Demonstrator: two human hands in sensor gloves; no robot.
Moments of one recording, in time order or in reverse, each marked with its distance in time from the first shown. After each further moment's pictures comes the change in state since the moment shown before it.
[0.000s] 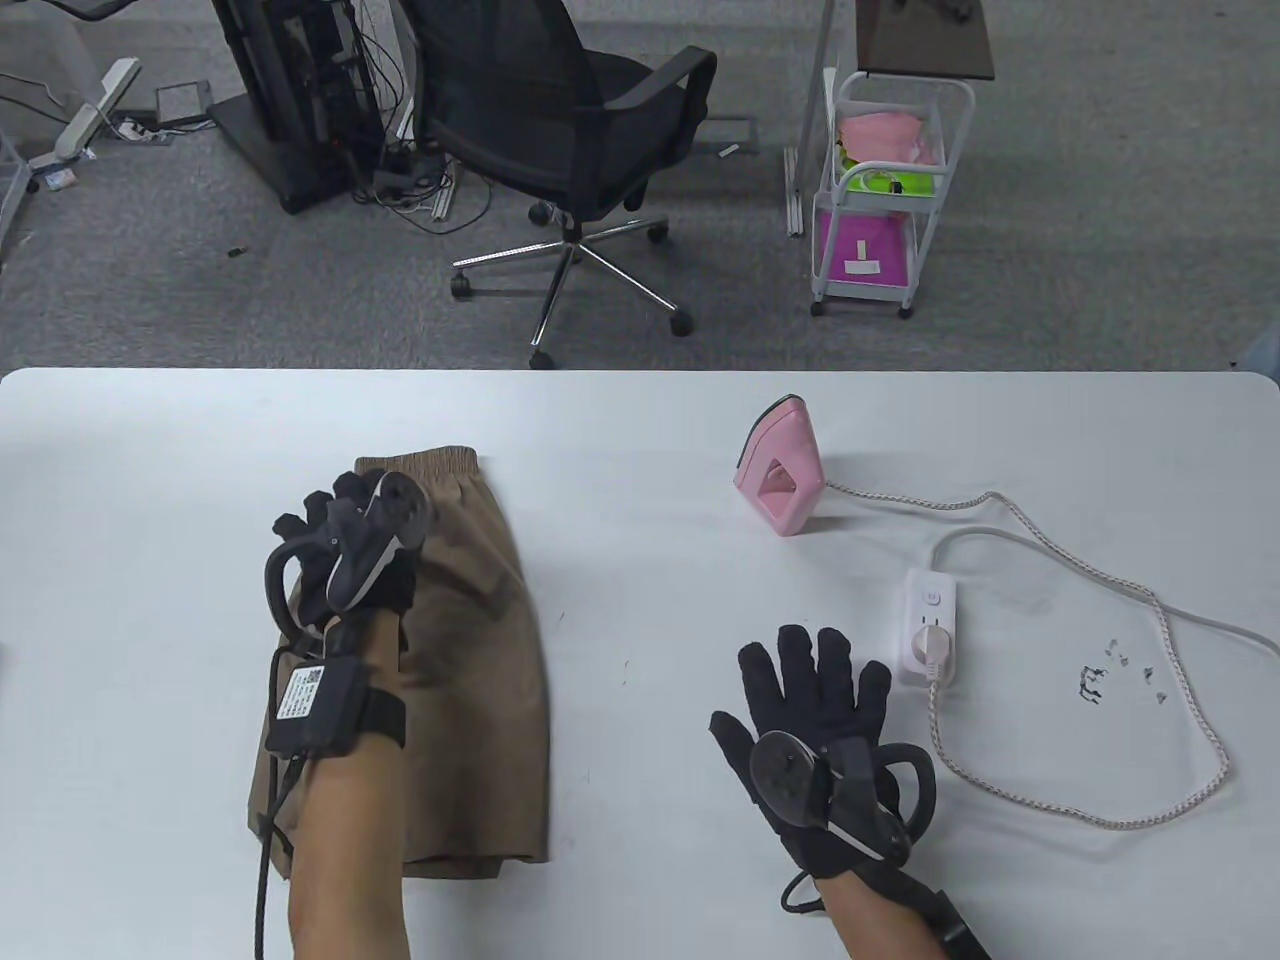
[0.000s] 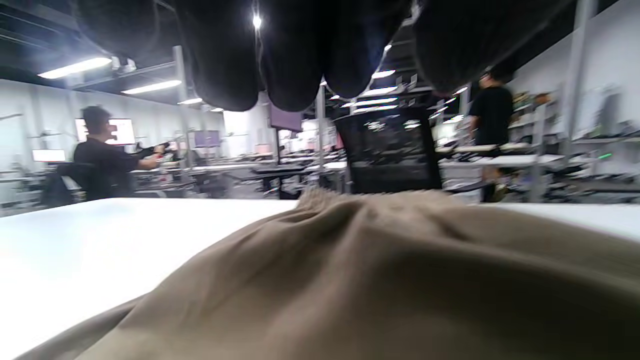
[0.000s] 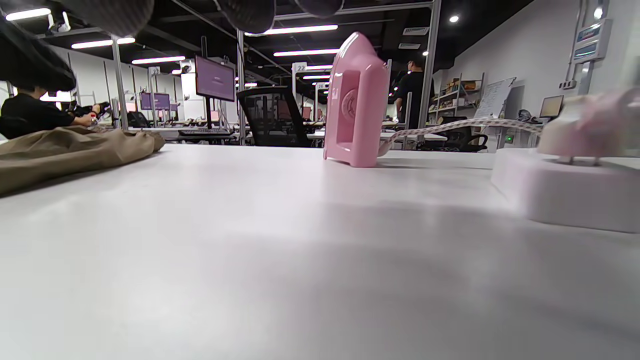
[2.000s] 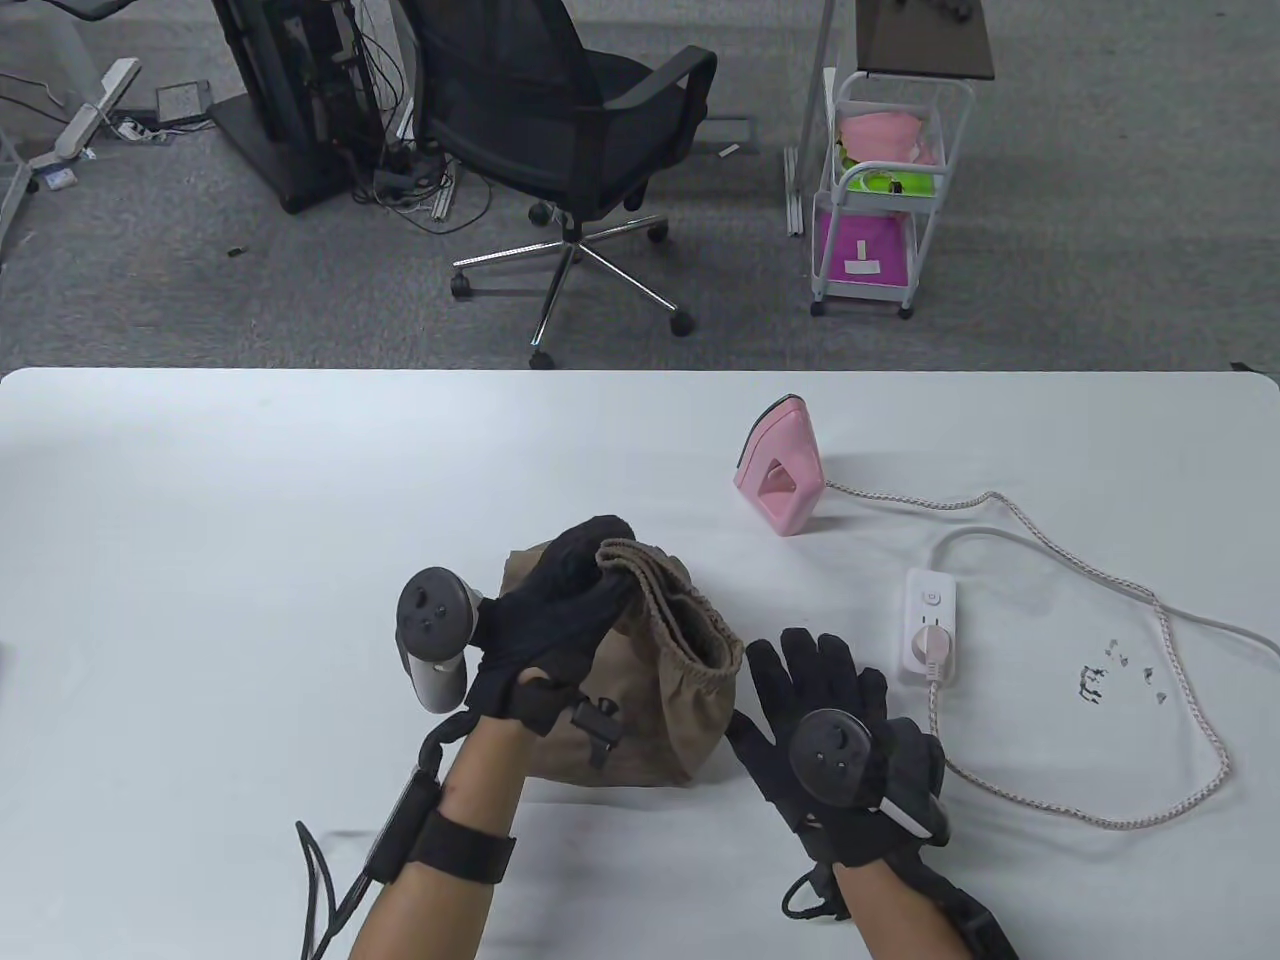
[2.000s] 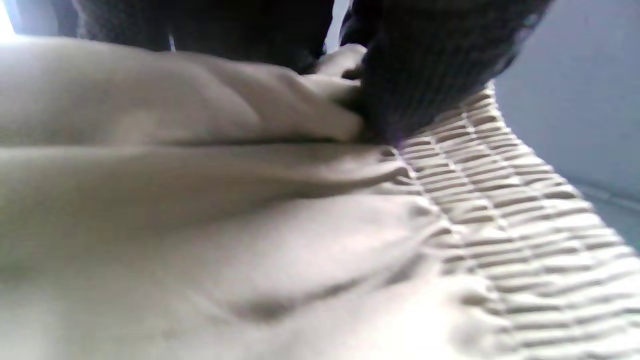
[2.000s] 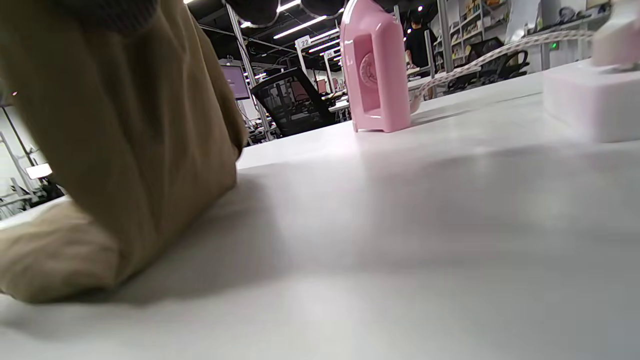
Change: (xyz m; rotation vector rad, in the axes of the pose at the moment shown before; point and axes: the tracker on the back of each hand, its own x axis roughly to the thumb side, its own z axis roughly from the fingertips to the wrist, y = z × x) left_hand 0.086 0.042 0.157 -0.234 -0.817 1.600; right_hand -0.020 -0.007 -0.008 0.113 -0.056 -0.310
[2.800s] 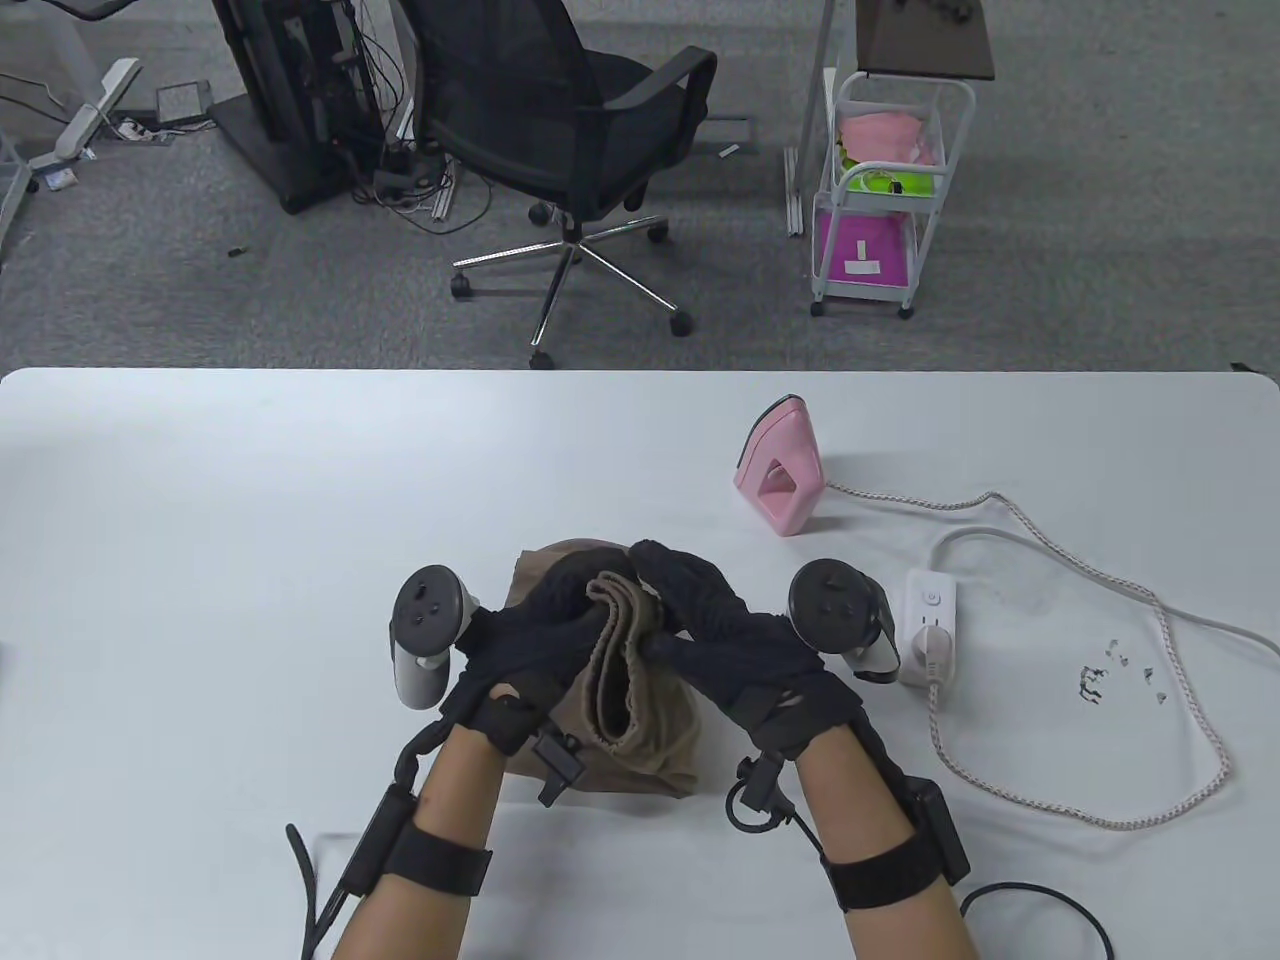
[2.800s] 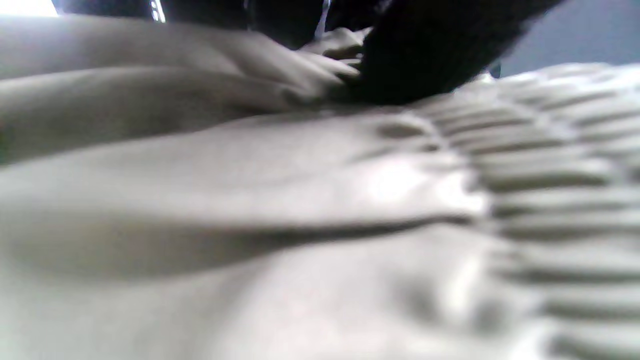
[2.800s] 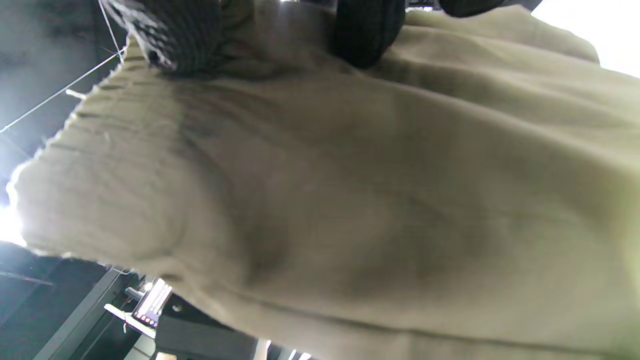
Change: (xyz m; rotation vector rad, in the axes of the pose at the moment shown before) left_hand -0.008 0.008 0.005 -0.260 0.068 -0.010; right_hand 0.045 -0.031 -0.089 0.251 -0.492 -0.807
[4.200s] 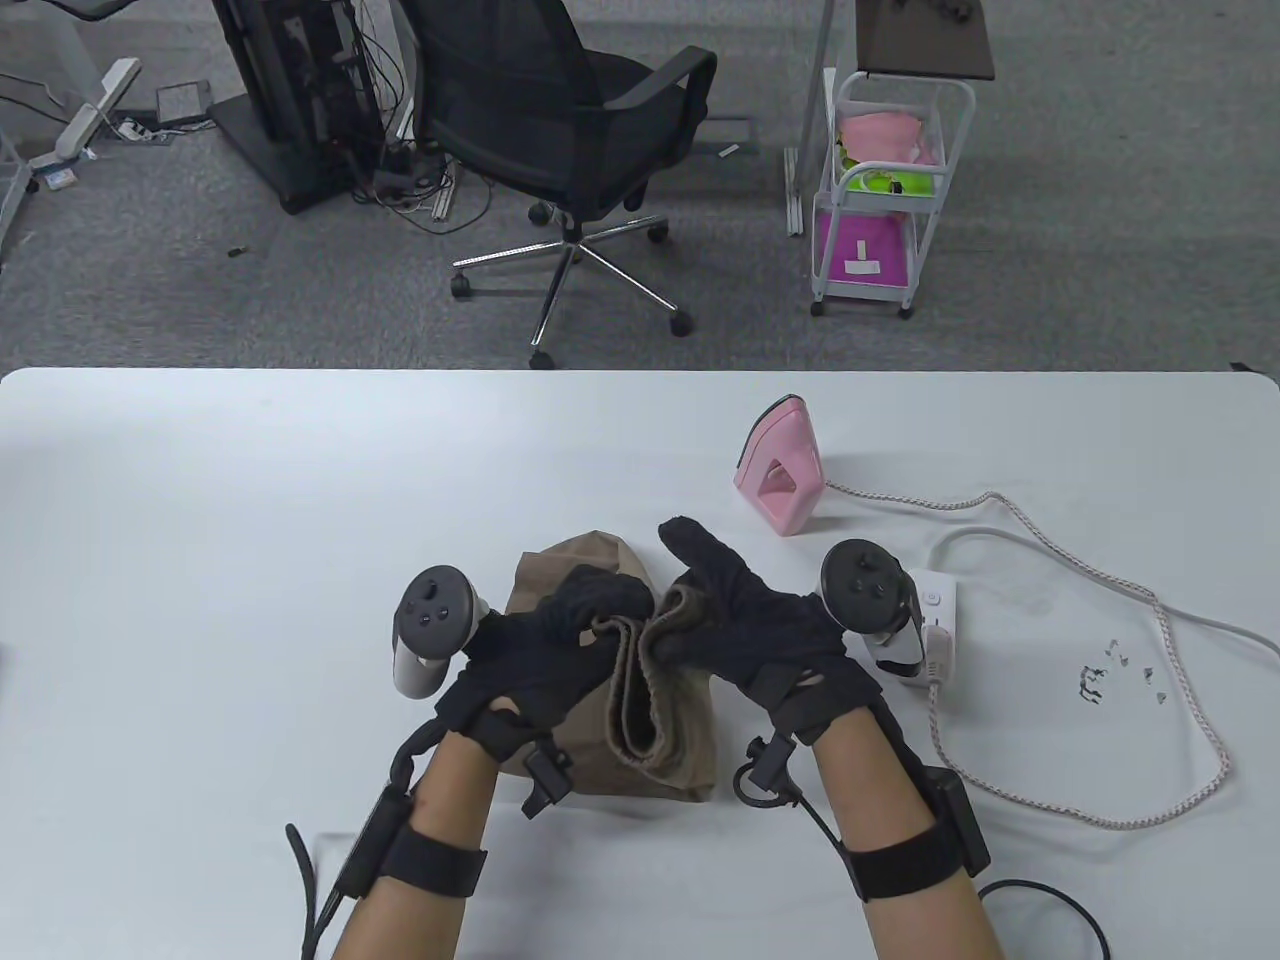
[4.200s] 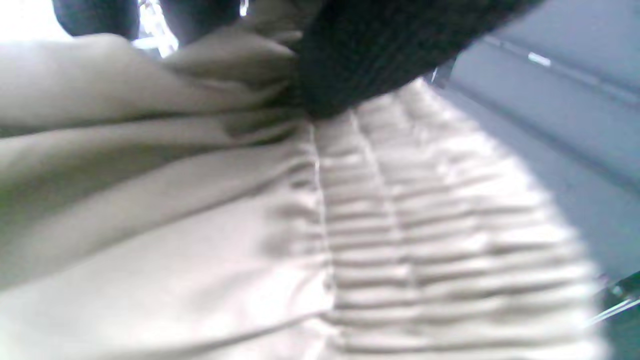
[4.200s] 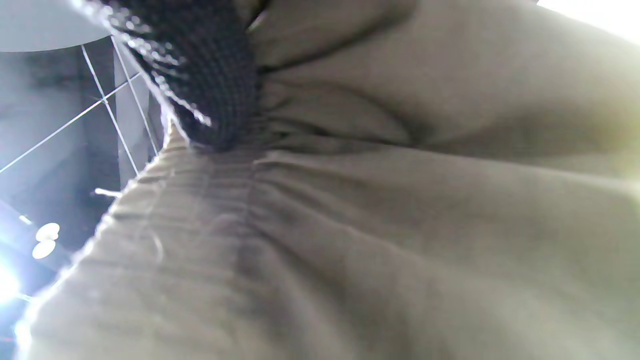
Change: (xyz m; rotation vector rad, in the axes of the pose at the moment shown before) left_hand 0.010 0.003 0.001 -0.119 -0.095 -0.012; right_hand 0.008 -0.026 0.007 -0.133 0.085 -0.062
